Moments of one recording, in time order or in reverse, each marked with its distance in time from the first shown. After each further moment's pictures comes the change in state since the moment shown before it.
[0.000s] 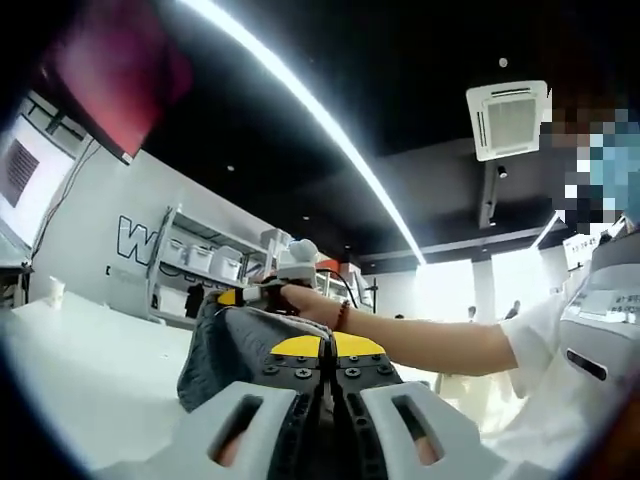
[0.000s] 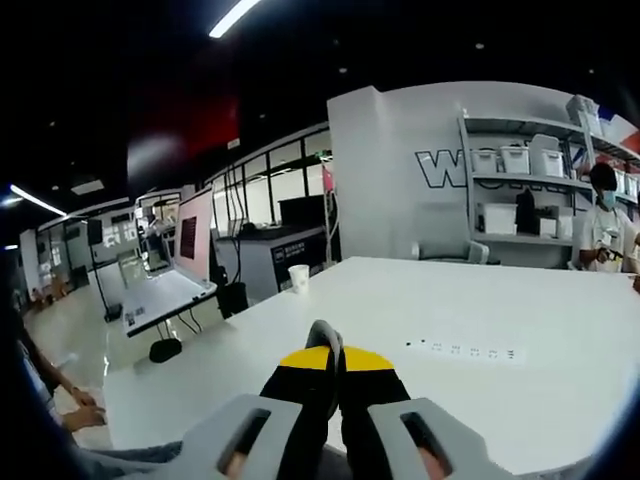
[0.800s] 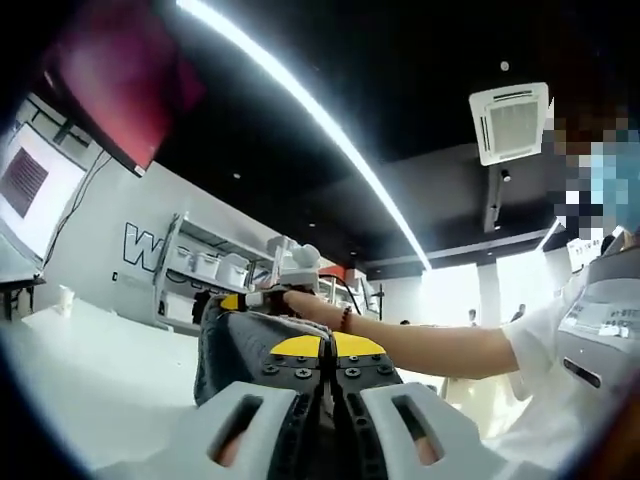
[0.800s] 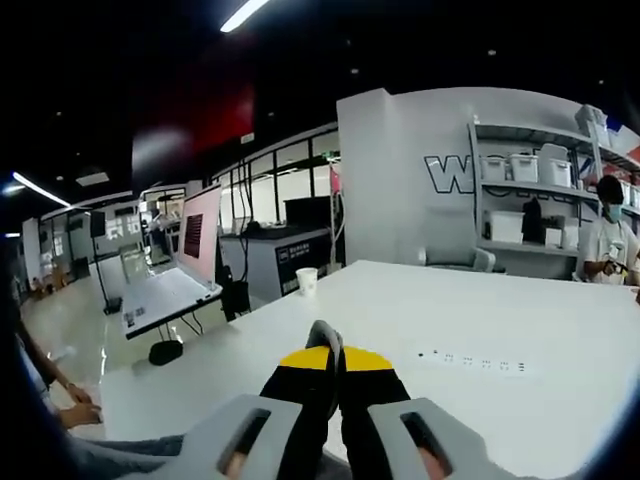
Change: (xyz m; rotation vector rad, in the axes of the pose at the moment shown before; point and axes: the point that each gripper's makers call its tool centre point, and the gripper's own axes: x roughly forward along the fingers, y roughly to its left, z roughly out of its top) left arm -0.021 0.024 0.022 0.014 -0.039 0.035; right arm 0.023 0.032 0.023 -0.051 -0.002 0.018
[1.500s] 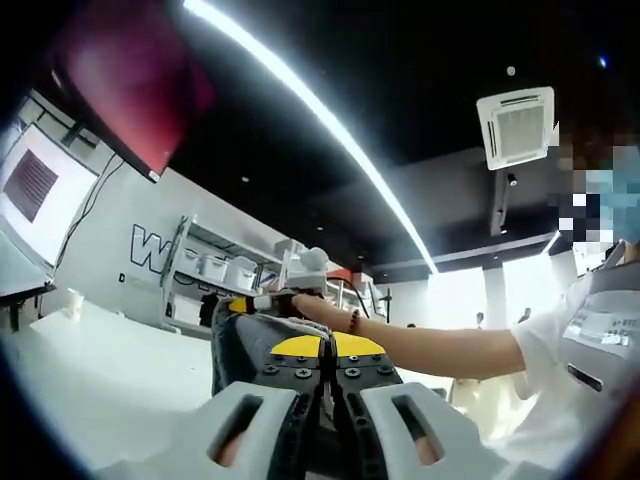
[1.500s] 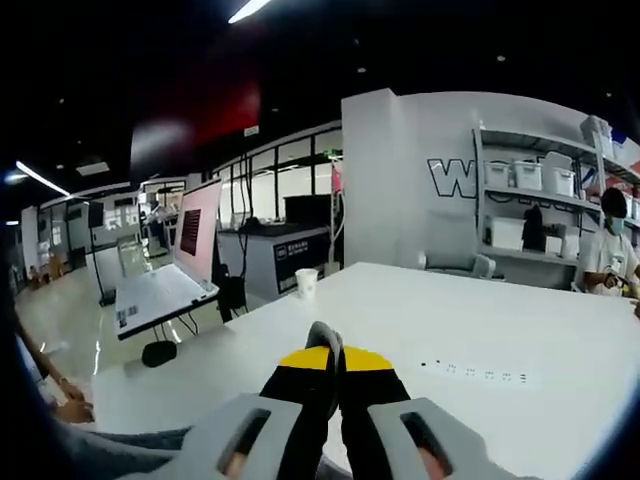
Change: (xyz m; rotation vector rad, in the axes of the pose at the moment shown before) left arm -0.015 0.019 0.011 0.011 -0.016 0.026; right arm 0.020 0.018 0.006 -0.013 -0.007 0.008
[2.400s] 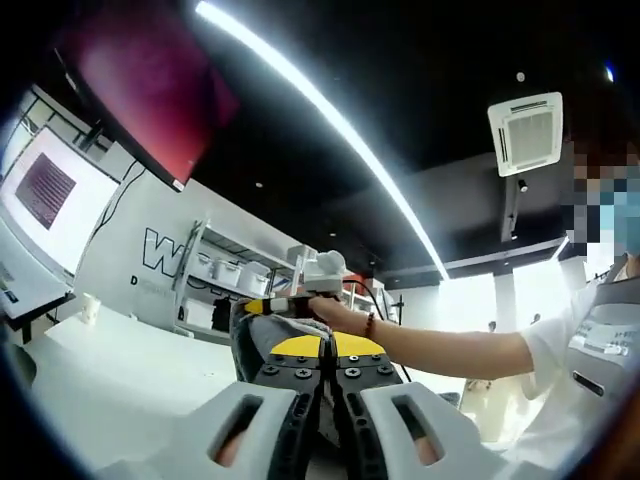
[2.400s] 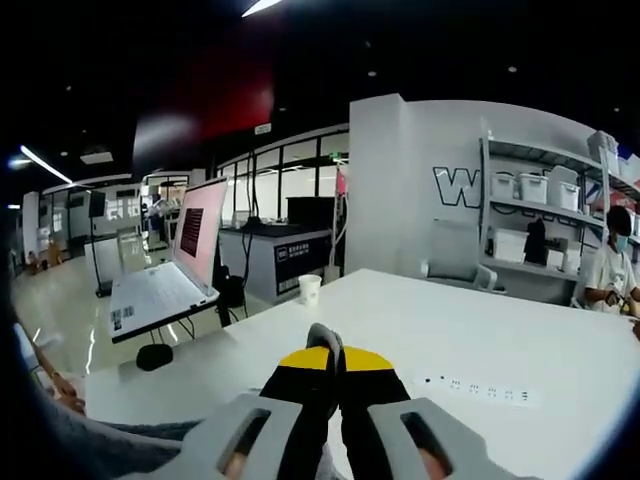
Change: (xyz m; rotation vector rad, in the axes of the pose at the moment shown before) left arm -0.024 0.023 0.021 0.024 -0.031 0.043; right arm 0.022 0.033 0.011 -0.042 -0.015 0.018
